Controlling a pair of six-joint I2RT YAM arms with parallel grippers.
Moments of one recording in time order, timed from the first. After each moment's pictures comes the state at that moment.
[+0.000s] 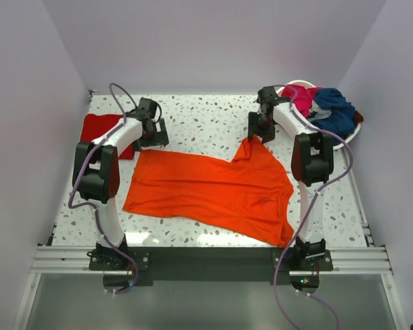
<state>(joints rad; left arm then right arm) -0.20 1.93 1.45 -0.62 -0.17 -0.43 0.20 2.20 1.88 -0.90 -0.04 0.28</state>
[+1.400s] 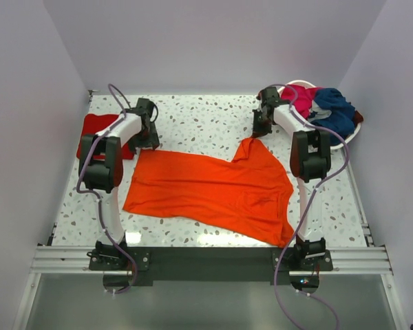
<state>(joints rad) -0.14 2.10 1.58 -0.75 -0.27 -0.43 0.17 2.34 1.93 -0.71 -0.10 0.25</state>
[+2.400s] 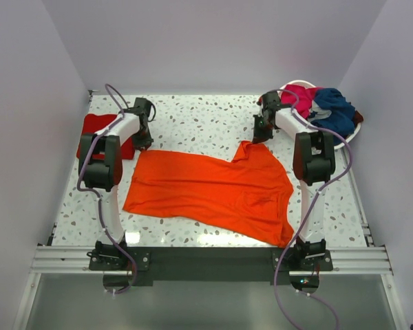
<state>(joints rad) -0.12 2.12 1.59 -0.71 -0.27 -0.43 0.17 2.25 1.79 -0.69 -0.13 0.25</state>
